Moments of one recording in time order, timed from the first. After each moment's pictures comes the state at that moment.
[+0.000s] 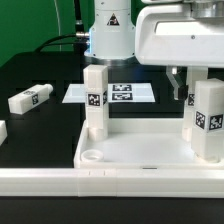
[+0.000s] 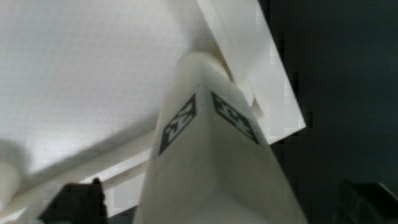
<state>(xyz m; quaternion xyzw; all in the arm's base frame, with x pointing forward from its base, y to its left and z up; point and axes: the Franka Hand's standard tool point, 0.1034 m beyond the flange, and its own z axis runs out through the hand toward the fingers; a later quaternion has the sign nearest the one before) 0.657 0.097 0.114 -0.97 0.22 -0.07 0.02</state>
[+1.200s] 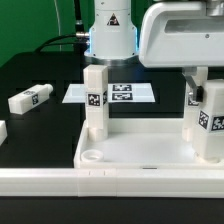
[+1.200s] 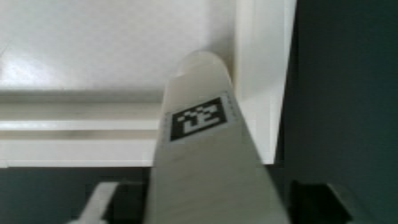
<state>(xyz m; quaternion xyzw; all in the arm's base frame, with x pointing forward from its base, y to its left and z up) 0.656 0.104 0.114 -1.00 0.03 -0.07 0.00</state>
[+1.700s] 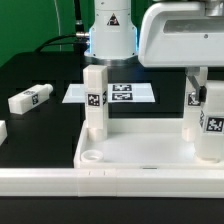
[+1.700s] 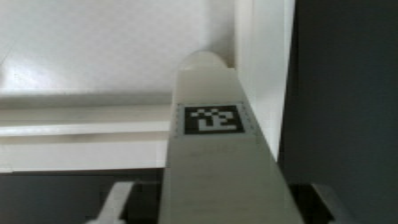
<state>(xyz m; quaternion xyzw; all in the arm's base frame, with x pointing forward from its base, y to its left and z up) 0.656 0.104 0.114 -1.00 0.04 -0.07 0.00</state>
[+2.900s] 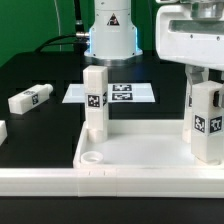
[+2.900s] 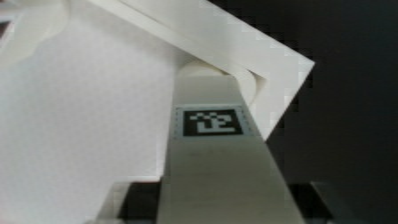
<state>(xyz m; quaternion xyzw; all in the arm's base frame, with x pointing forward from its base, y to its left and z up) 0.656 0.096 0.112 -0.82 0.57 -0.06 0.04</state>
